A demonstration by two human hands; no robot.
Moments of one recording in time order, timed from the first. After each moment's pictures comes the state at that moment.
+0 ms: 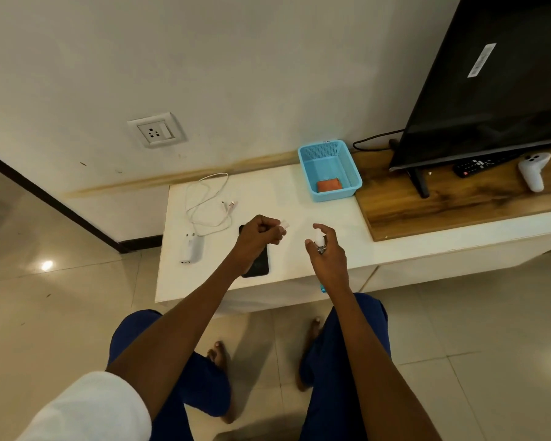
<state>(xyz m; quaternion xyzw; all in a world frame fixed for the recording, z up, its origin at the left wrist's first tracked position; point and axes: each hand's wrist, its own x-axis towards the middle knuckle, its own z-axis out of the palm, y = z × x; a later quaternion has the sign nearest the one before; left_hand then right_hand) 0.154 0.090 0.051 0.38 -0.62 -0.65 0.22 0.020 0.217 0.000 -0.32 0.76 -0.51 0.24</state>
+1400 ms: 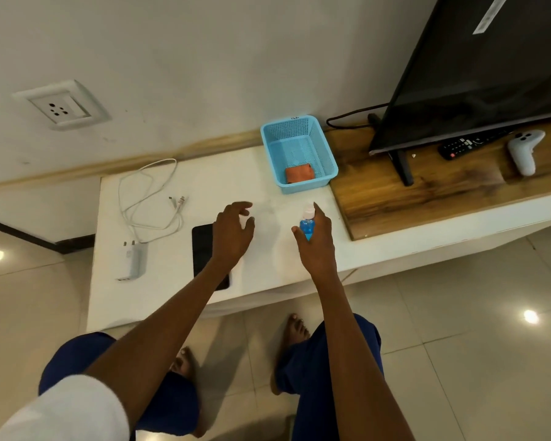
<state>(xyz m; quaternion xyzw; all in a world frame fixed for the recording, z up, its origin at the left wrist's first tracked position) 0.074 0.043 -0.046 0.46 -0.80 -0.33 0.22 -0.052 0.177 -0.043 -0.25 0.80 -0.49 0.24</state>
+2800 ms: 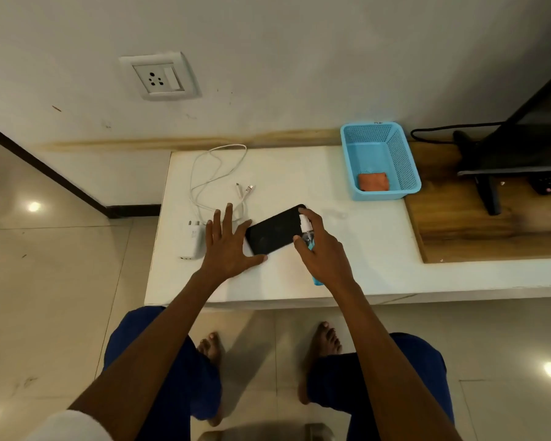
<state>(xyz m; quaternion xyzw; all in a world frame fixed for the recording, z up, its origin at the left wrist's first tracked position) 0.229 -0.015 -0.087 0.48 -0.86 -0.17 0.01 0.028 0.110 -0.050 -0.50 0.76 -0.35 0.24</state>
